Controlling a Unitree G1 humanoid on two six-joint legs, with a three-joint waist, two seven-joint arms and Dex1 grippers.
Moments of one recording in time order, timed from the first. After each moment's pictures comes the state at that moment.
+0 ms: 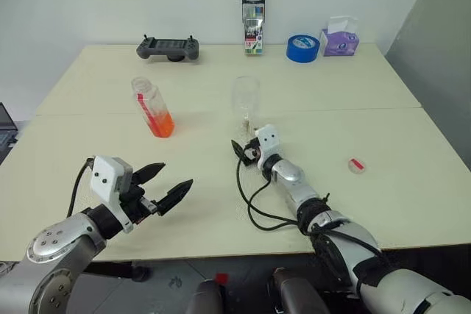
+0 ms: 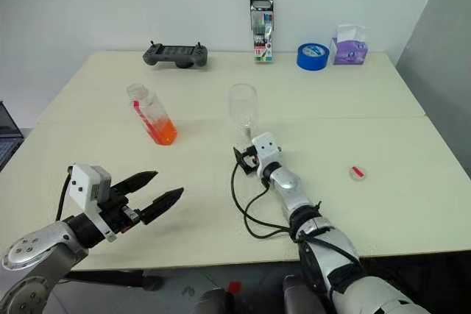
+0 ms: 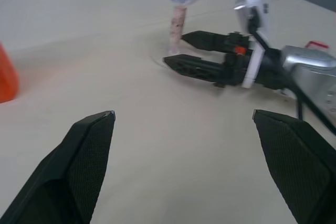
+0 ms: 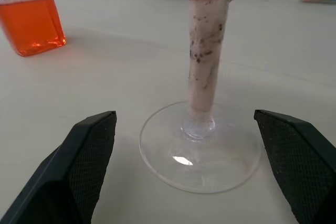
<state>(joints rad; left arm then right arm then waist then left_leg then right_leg) 0.20 0.64 0.41 -0.59 -0.70 0.63 -0.55 -0.76 0.04 0.04 1.04 -0.02 -0.42 0.35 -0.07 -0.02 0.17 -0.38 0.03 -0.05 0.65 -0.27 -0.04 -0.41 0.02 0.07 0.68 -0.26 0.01</state>
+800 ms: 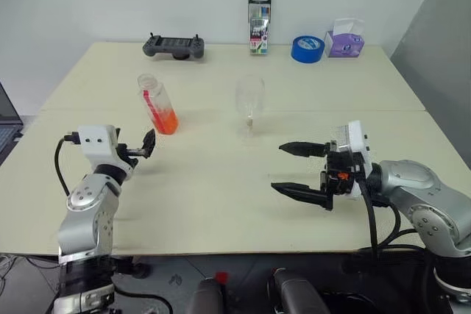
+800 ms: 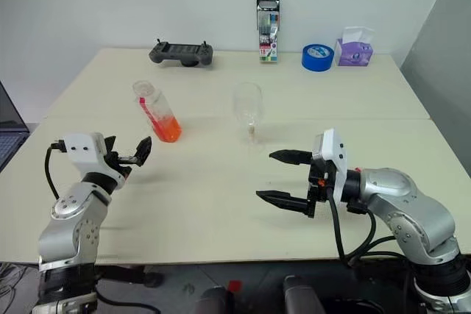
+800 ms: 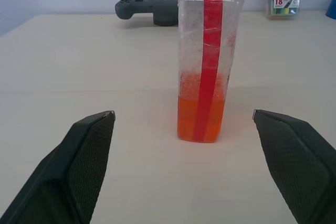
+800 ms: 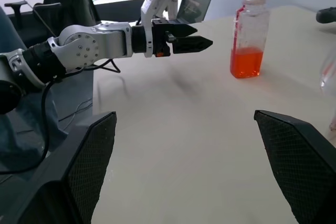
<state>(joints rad) -0.27 0.44 0.33 0.03 -0.32 0.29 -0.28 -0.35 -0.63 0.02 -0.55 0.76 0.70 0.80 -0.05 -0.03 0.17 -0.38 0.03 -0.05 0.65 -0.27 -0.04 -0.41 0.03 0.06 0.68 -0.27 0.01</state>
